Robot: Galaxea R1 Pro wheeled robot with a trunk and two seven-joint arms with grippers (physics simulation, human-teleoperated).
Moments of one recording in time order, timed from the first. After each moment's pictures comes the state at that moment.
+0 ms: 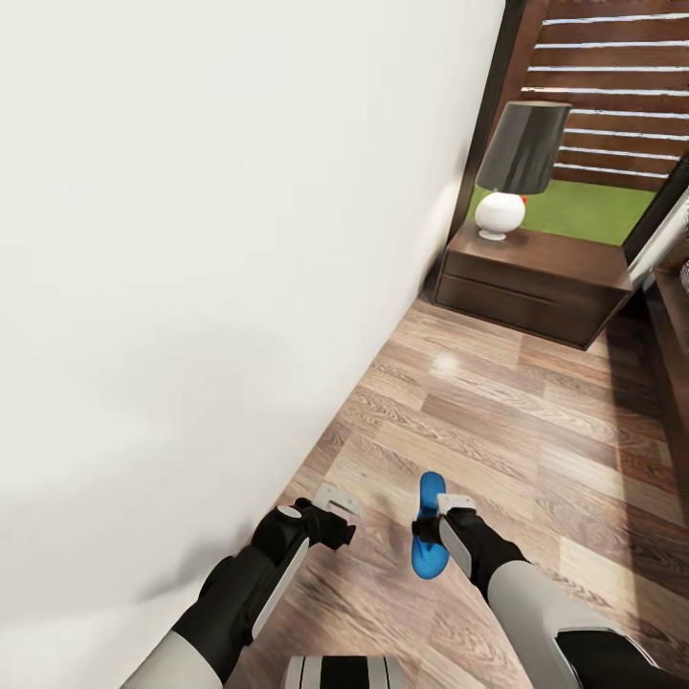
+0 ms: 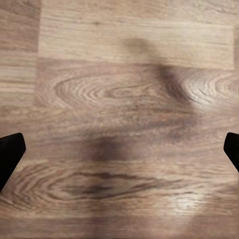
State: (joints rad) left arm -0.53 -0.13 -0.46 -1.11 0.01 0.76 -0.04; right arm -0.79 0.06 -0.01 -0.33 -0.09 0.43 -0.13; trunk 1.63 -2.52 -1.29
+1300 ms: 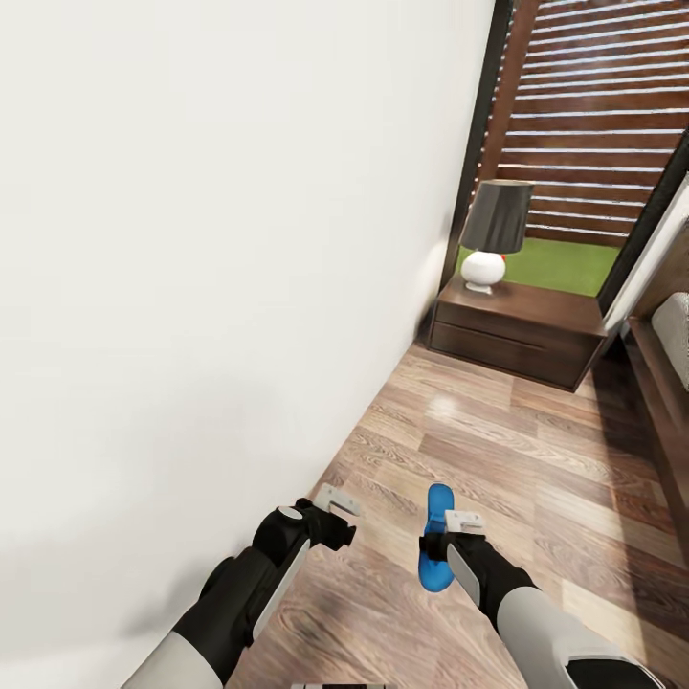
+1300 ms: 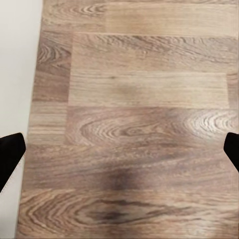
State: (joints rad) left arm -0.53 -0.13 -0.46 -1.10 0.01 0.76 -0.03; right arm -0.72 0.04 -0.01 -0.33 -0.09 0.31 -0.13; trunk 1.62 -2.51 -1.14
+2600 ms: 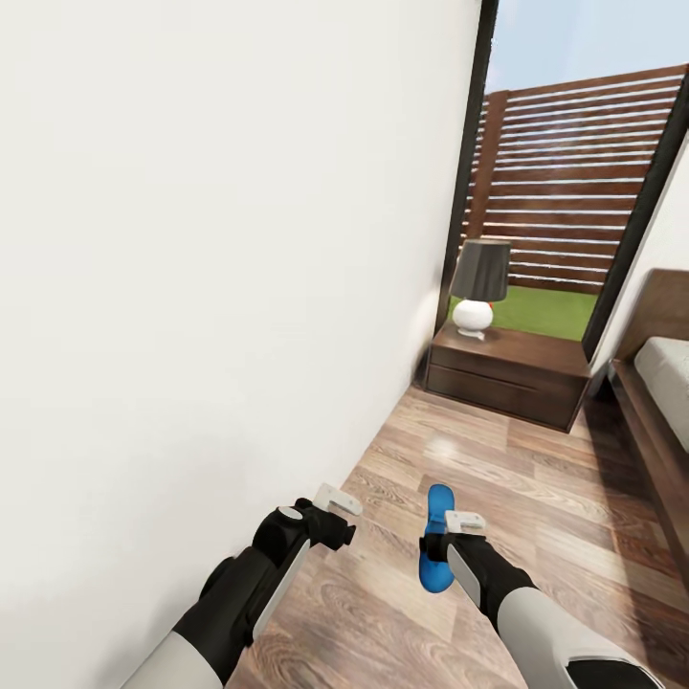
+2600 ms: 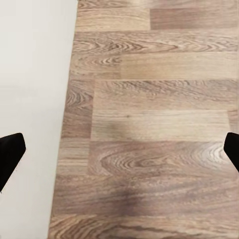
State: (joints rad) left arm -0.53 -0.13 -0.46 -1.10 0.01 0.76 -0.03; right arm -0.72 0.04 -0.01 -0.33 -0.08 0.31 -0.13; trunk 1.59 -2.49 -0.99
